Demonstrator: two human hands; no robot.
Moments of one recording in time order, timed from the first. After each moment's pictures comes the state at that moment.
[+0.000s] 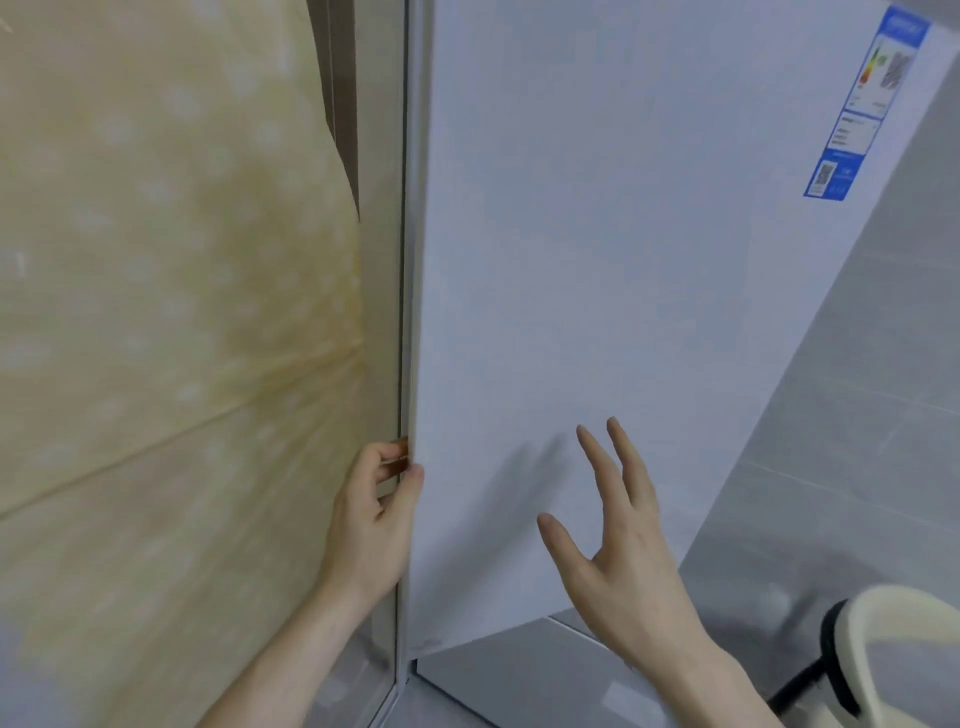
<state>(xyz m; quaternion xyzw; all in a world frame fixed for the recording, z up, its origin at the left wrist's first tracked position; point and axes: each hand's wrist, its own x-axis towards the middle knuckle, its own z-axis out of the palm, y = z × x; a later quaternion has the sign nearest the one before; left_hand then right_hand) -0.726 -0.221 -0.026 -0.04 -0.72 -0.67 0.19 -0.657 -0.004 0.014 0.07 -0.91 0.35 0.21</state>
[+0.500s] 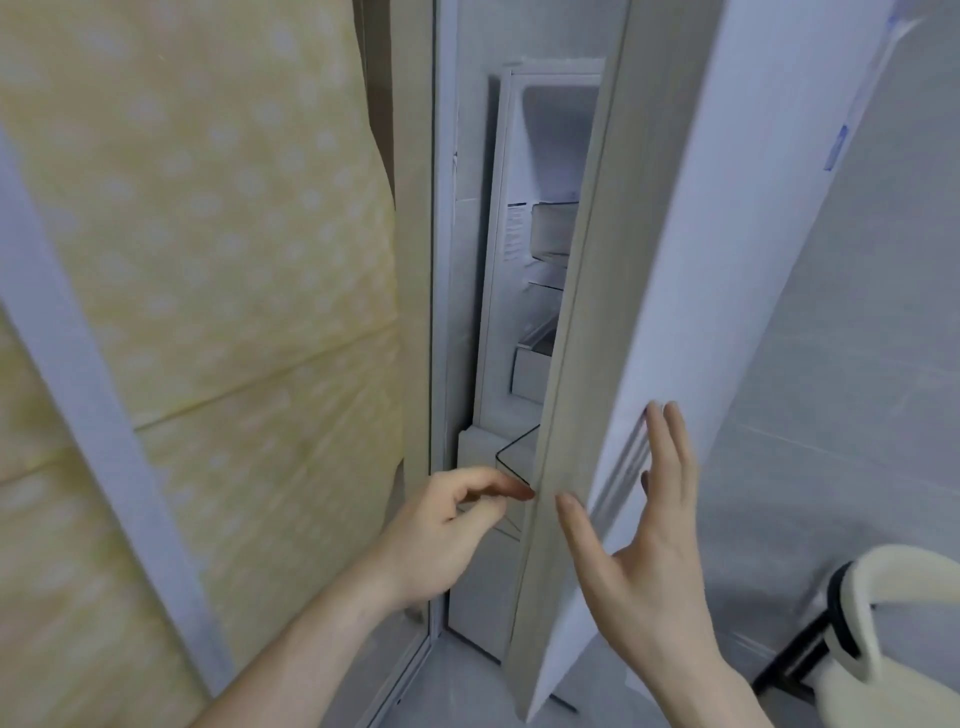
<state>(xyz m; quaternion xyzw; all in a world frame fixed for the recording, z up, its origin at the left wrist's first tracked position) -0.599 -0.206 -0.009 -0.22 -0.80 -0.56 0.01 -0.538 -0.021 0.009 0.08 -0.82 0.45 0.34</state>
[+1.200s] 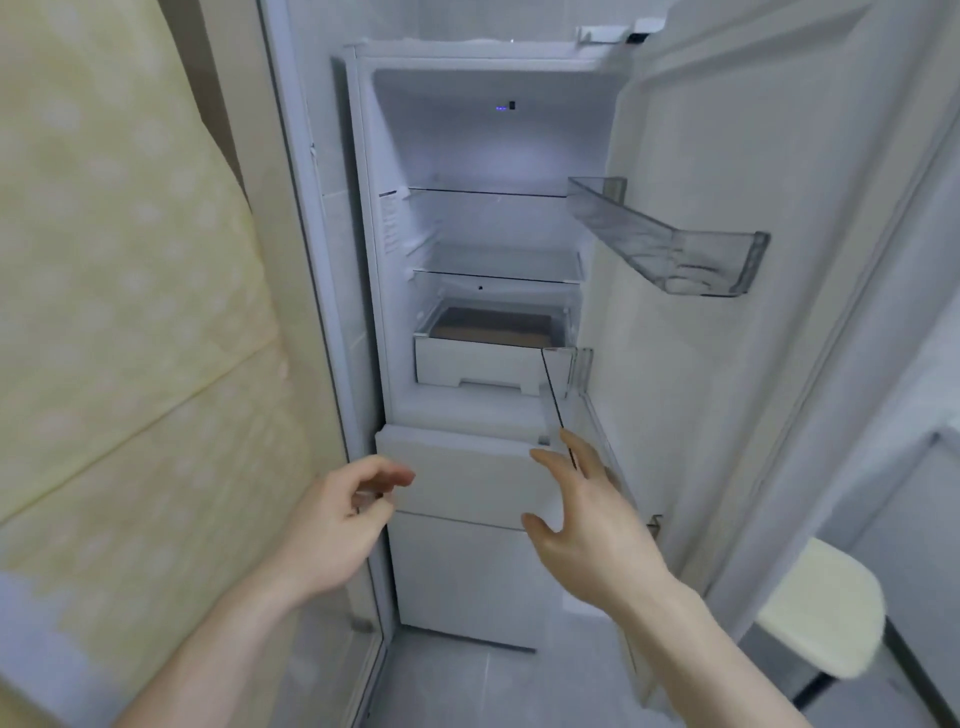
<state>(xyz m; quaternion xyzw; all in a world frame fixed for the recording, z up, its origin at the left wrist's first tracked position) -0.637 -0.266 -0.006 -0.24 -0.85 -0.47 0.00 -0.531 -0.023 0.008 -0.10 -0.96 0.23 0.12</state>
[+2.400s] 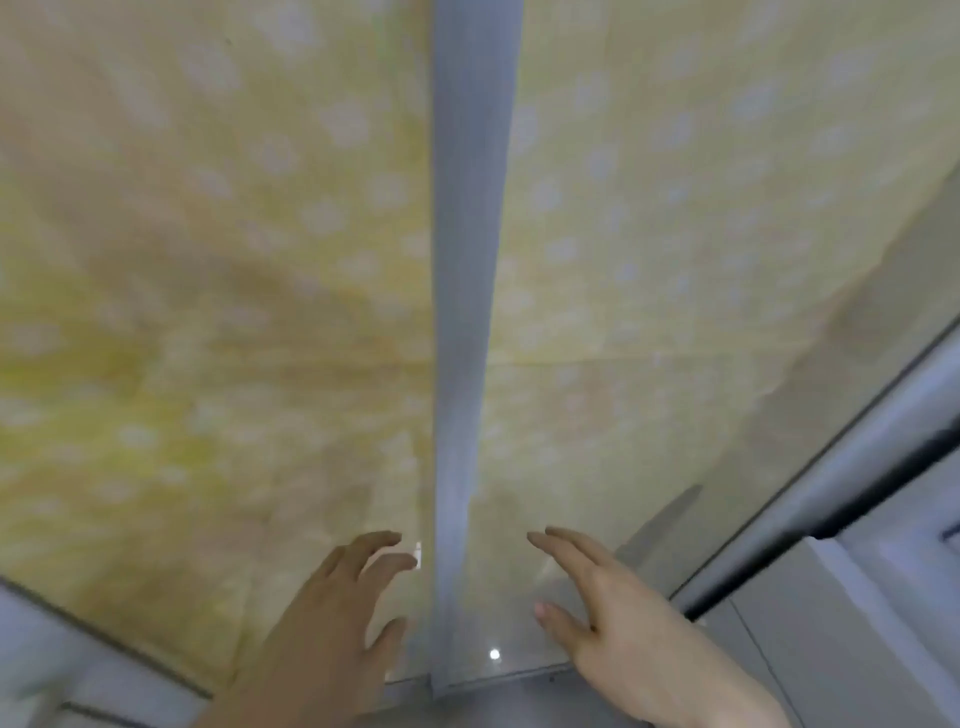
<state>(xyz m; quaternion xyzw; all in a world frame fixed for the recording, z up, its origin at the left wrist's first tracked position) -0.501 -0.430 -0.118 0.28 -0.93 -0.25 0.06 -0.721 -0.244 -0.062 0.51 -0.82 0.15 -0.23</state>
